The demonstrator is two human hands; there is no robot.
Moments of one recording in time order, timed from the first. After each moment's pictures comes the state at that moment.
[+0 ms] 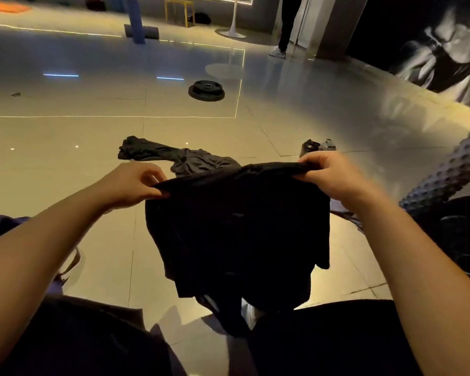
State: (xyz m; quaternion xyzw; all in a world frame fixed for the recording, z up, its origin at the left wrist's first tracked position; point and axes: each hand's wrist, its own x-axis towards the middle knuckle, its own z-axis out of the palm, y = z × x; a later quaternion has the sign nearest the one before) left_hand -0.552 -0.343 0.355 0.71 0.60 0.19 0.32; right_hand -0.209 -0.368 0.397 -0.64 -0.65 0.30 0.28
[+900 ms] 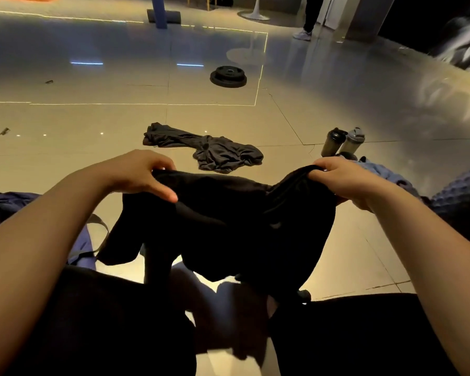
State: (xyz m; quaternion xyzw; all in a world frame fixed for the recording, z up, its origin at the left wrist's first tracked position) left_hand -0.595 -0.347 0.365 0.77 0.57 0.03 0.29; right_hand -0.236 -0.367 0.381 -0.67 -0.63 0.36 0.15
